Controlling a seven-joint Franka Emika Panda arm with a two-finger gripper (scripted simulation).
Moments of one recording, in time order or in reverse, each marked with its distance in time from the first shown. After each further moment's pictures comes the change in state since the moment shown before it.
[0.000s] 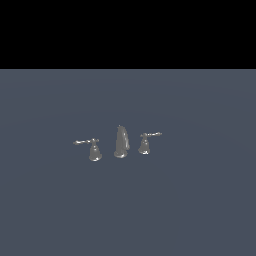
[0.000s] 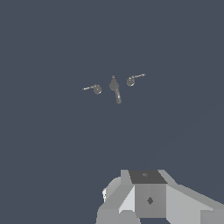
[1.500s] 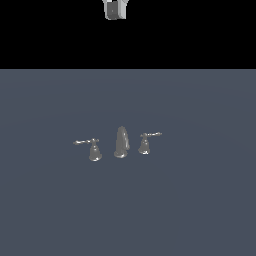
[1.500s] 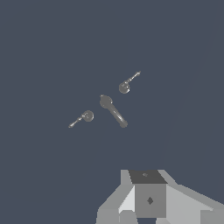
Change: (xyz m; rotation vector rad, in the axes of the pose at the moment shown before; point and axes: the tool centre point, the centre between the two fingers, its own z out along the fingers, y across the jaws) arm 0.092 -0.013 0.147 -0.023 -0.012 0.432
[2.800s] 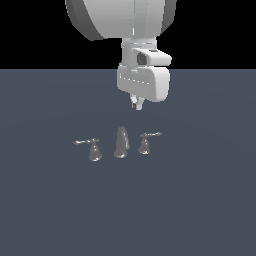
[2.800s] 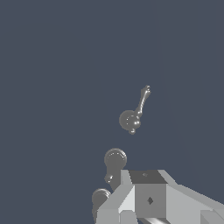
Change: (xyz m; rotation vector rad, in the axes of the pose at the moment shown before) arm 0.128 -0.007 0.195 -0.033 -0.015 0.573
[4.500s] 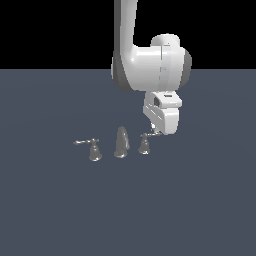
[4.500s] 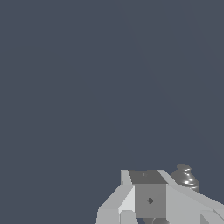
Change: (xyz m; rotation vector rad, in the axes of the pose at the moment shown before) arm 0.081 0.009 0.107 -0.022 -0.005 0.332
